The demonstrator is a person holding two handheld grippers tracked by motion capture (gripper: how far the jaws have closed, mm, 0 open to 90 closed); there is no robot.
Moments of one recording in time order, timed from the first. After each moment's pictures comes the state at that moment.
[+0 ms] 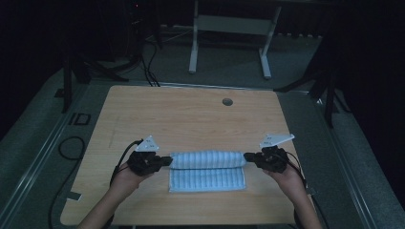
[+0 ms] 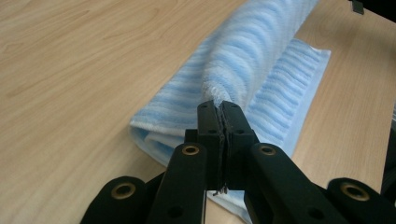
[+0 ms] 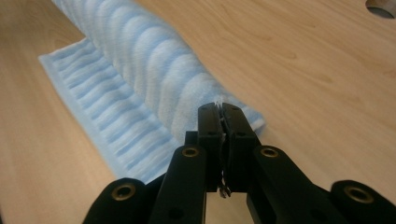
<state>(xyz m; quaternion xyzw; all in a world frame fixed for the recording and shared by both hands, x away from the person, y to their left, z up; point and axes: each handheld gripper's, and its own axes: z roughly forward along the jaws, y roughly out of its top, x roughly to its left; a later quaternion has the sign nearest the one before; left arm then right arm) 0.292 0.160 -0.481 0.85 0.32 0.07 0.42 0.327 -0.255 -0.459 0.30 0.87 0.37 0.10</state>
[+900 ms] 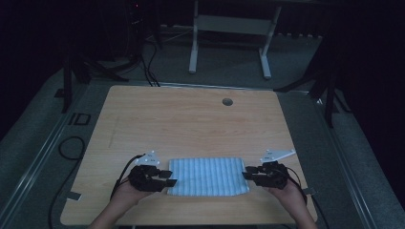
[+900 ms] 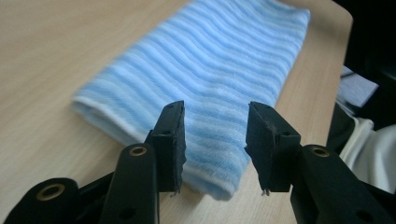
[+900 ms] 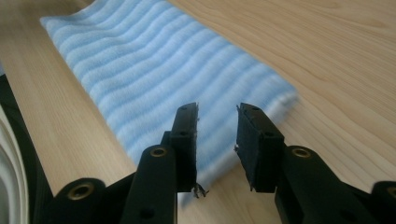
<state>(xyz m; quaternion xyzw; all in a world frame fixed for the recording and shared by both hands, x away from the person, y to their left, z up) 0.273 0.152 -0.509 0.85 0.32 -0.01 0.42 0.299 -0.259 -0.489 0.32 0.87 0.37 0.05</state>
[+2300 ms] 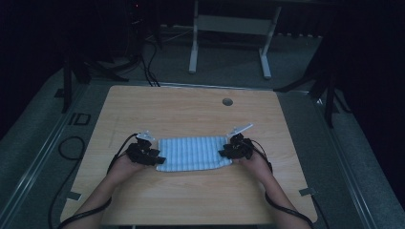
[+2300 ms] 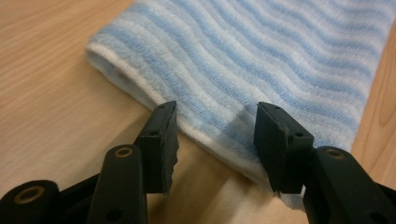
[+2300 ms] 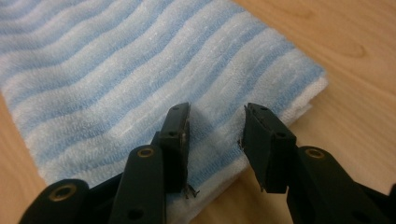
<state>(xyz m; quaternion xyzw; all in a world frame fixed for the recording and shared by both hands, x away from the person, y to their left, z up) 0.370 0.200 -0.547 0.86 0.37 0.02 0.36 0.414 -0.184 -0.536 0.31 0.90 0.32 0.06</state>
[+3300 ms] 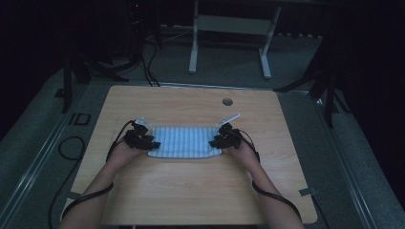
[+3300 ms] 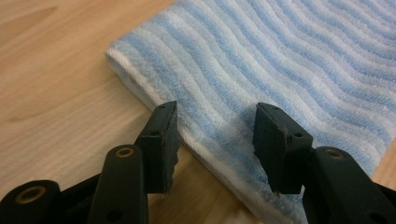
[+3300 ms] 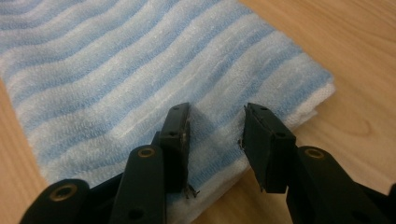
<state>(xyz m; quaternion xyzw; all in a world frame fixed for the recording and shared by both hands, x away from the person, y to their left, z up) 0.415 0.212 -0.541 0.85 0.41 0.07 0.32 0.451 -0.147 -0.536 0.32 0.89 0.31 0.06</state>
